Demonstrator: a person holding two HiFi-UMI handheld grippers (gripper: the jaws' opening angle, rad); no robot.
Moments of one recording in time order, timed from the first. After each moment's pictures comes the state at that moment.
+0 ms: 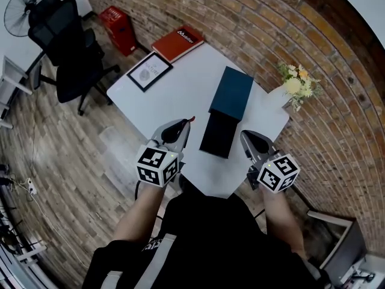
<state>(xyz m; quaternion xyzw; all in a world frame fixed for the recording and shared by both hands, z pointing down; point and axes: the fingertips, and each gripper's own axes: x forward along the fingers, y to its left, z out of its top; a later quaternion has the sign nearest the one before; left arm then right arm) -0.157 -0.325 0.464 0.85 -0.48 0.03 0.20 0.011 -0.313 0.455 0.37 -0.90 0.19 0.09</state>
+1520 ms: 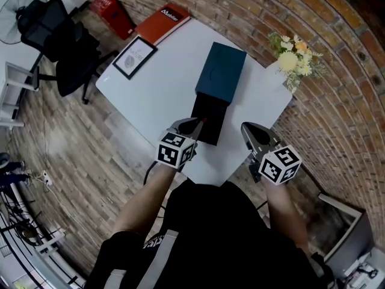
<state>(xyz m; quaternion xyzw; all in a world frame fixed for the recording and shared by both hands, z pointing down) -0.035 -0.327 0.601 0.84 -0.41 0.20 0.29 0.092 -0.319 0.519 0.37 -0.88 0.27 0.09</state>
